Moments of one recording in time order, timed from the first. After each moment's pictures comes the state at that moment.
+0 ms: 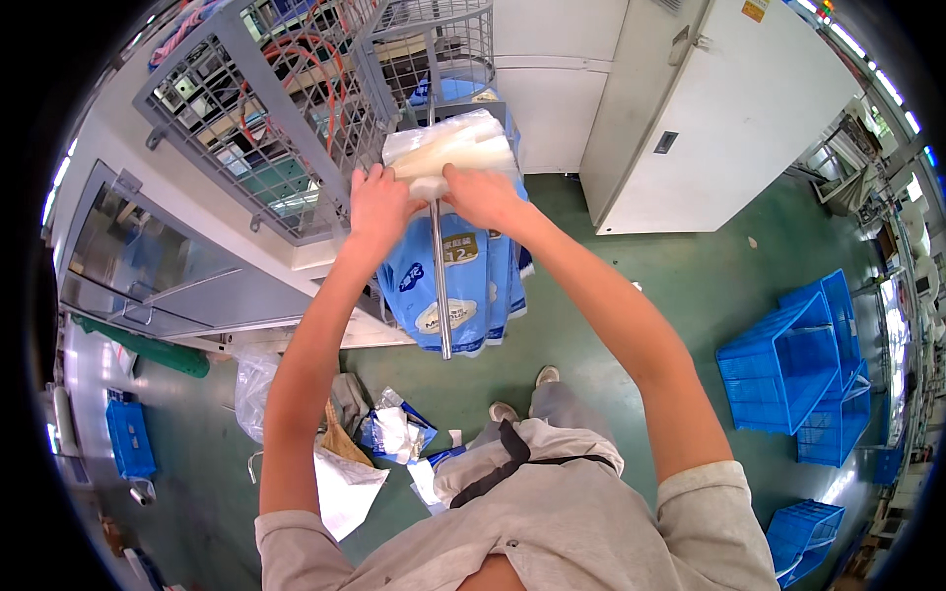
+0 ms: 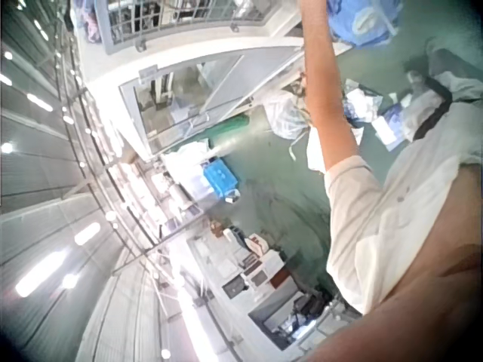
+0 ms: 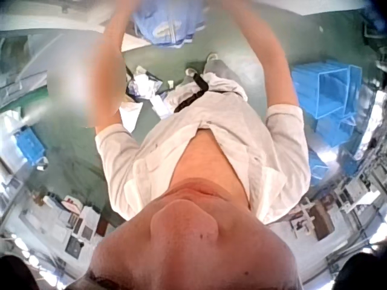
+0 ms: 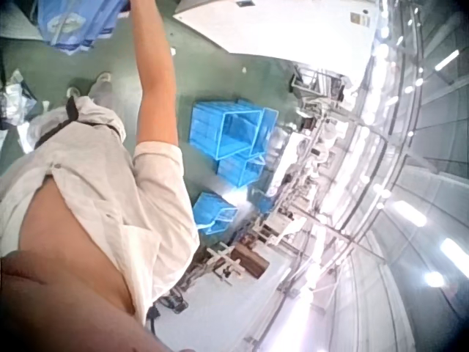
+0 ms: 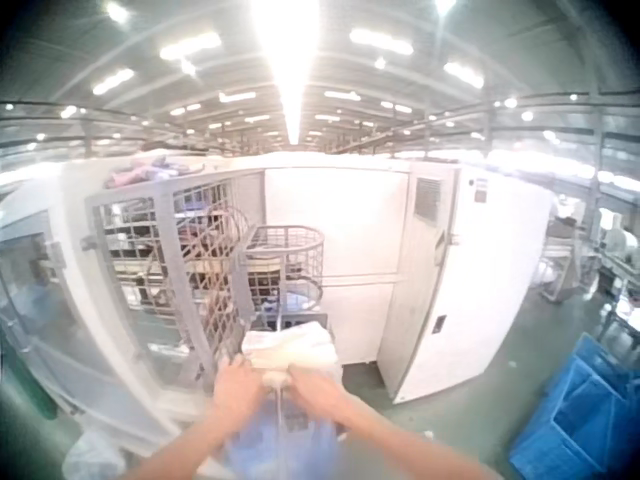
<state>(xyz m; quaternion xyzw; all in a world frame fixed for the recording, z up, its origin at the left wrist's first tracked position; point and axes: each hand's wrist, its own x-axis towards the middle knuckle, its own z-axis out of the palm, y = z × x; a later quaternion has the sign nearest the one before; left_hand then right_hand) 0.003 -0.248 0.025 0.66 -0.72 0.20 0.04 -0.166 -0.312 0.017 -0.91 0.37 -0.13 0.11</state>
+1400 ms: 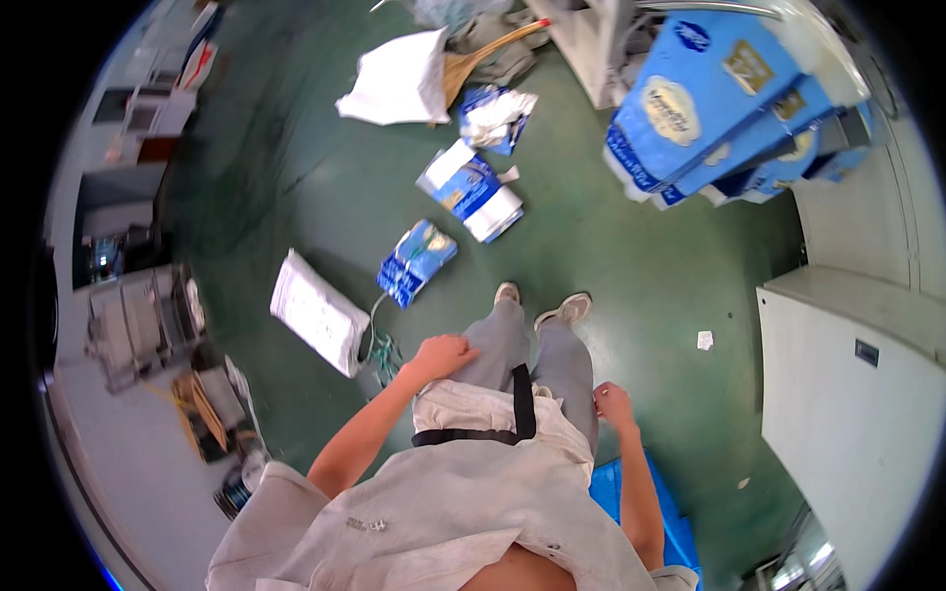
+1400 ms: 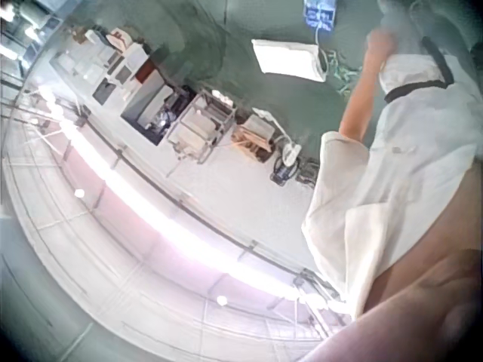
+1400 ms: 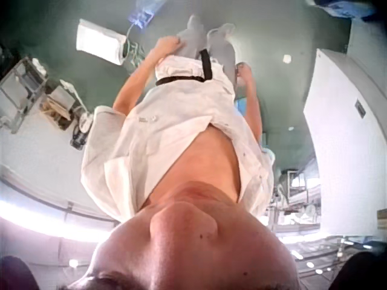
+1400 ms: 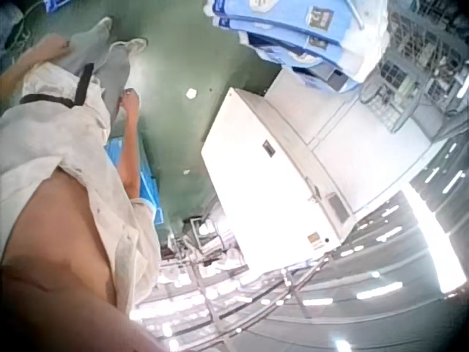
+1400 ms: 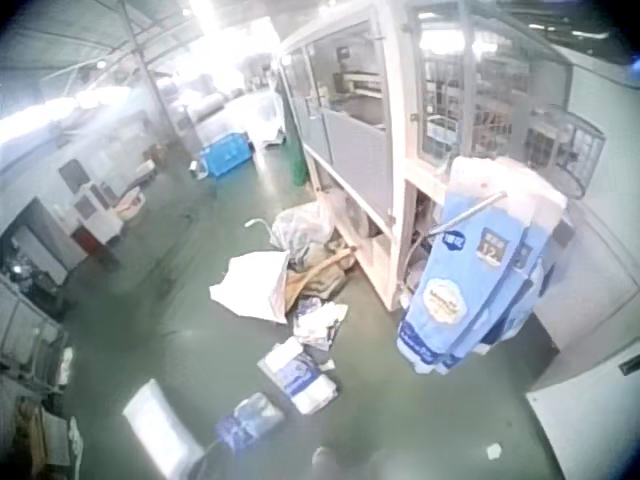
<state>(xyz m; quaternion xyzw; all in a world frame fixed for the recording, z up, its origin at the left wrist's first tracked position) -0.529 0.220 -0.218 0.90 -0.15 -0.38 0.12 -0.692 -0.141 -0.321 -0.70 0.33 0.40 0.49</state>
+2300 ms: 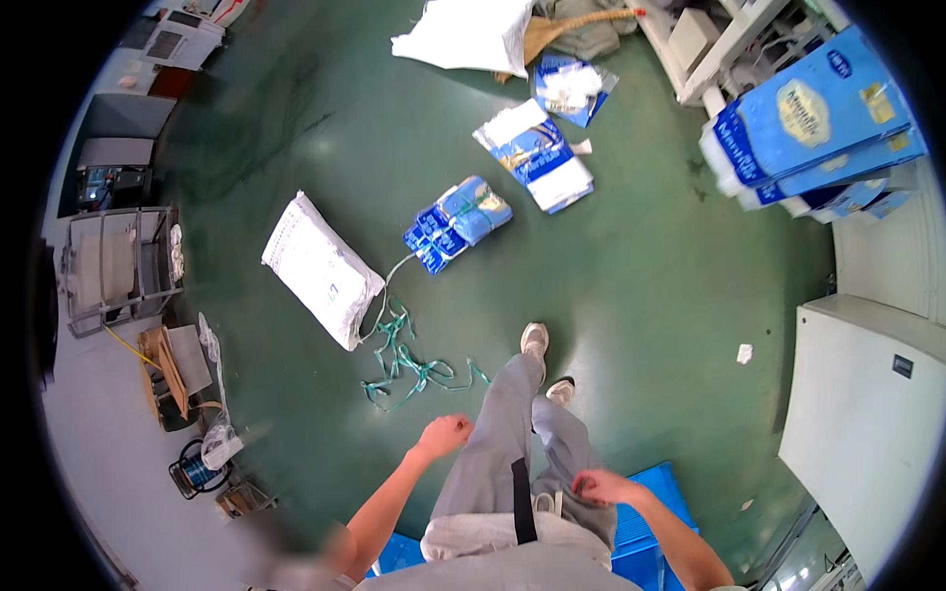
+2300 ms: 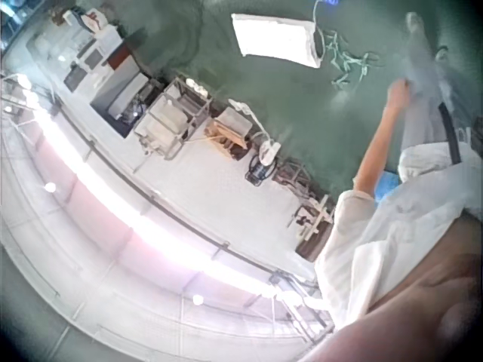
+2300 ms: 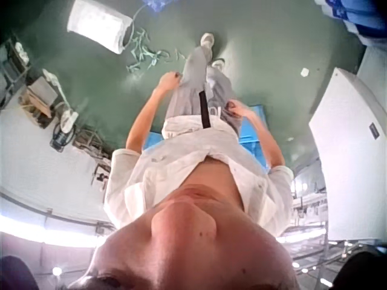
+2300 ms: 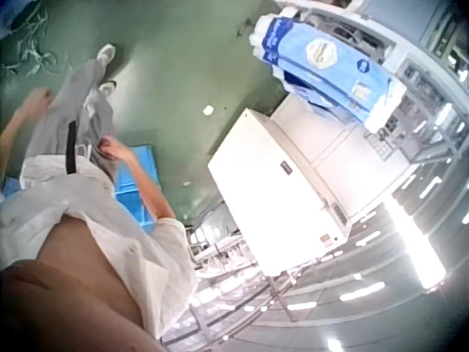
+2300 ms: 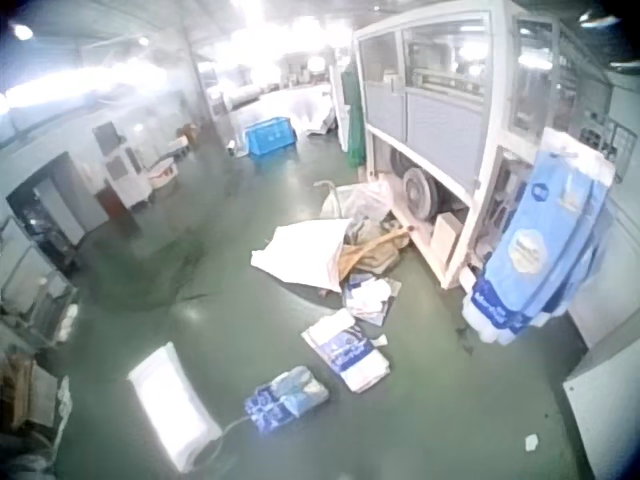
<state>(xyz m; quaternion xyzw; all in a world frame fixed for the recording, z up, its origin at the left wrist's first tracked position) -0.807 0.435 -0.311 0.81 0.13 -0.49 0.29 -0.832 0.051 -0.295 -0.48 0.06 0.74 0.47</state>
